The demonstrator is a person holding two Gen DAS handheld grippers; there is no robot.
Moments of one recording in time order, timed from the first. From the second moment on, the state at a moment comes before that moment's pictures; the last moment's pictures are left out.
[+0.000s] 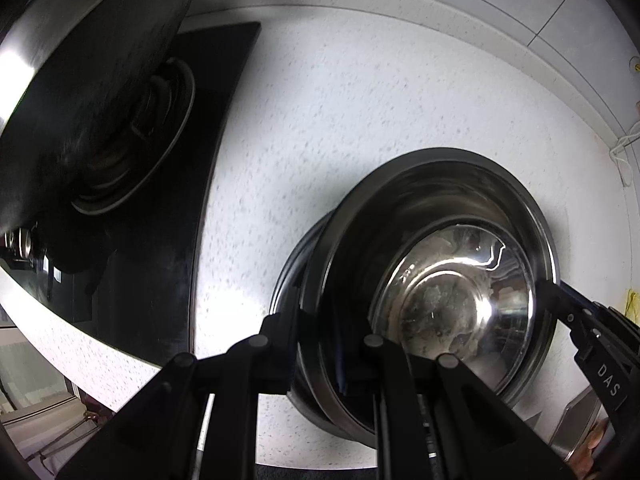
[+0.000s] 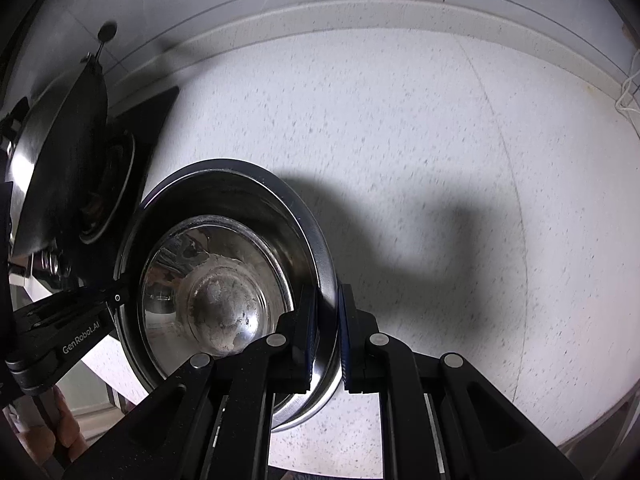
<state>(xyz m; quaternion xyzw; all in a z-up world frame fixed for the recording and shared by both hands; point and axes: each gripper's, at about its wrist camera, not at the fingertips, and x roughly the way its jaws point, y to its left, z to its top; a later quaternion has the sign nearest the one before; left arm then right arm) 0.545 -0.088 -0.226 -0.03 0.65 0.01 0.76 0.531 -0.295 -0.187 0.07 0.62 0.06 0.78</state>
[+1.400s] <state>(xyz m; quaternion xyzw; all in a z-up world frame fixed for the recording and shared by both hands) 0.442 -0.075 -0.142 -0.02 0.44 0.02 0.90 0.432 -0.317 -0.133 0.04 0.48 0.00 0.88</state>
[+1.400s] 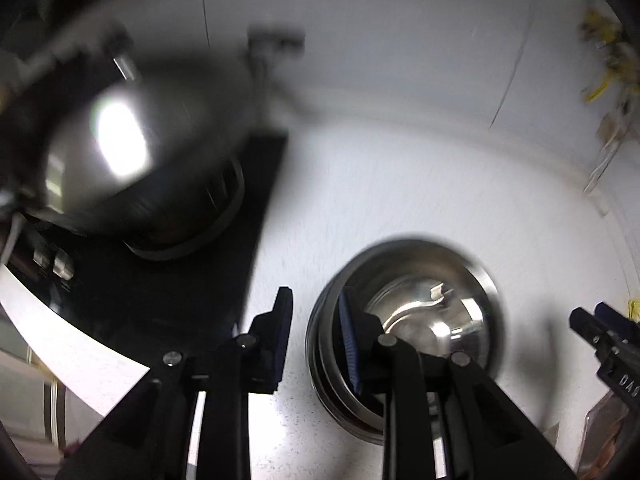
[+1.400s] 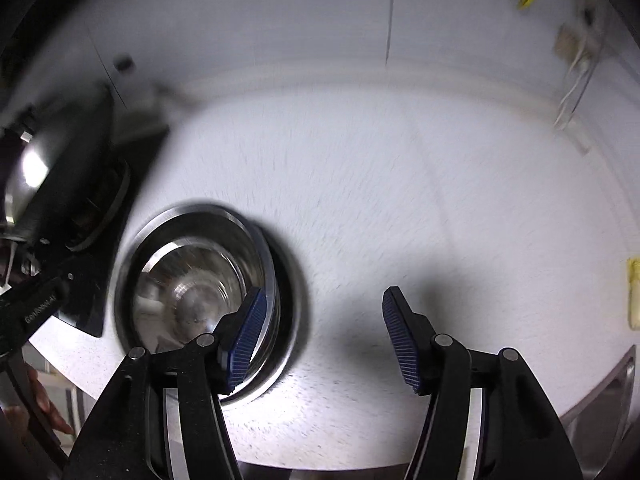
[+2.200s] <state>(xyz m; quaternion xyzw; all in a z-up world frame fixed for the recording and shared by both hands) 0.109 -0.110 -0.037 0.02 0.20 -0.01 0.98 0.131 -0.383 -0.042 0.07 0.23 -0.08 0.97</state>
